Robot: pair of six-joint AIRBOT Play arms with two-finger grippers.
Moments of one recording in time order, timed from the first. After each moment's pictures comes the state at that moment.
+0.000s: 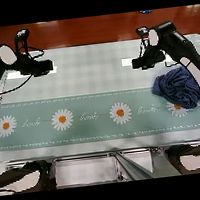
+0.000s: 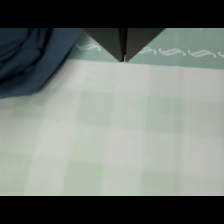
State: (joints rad) left arm -0.16 -1.38 1.33 1.49 -1.03 -1.68; right arm 0.27 -1.59 1.54 -1.71 1.31 1.78
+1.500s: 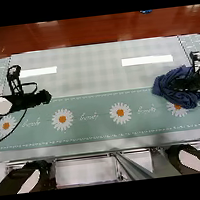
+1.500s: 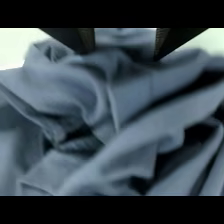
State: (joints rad) left arm -0.08 -0.92 0.69 1.36 -0.80 -1.63; right arm -0.19 -1.17 0.87 -1.76 1.08 1.77
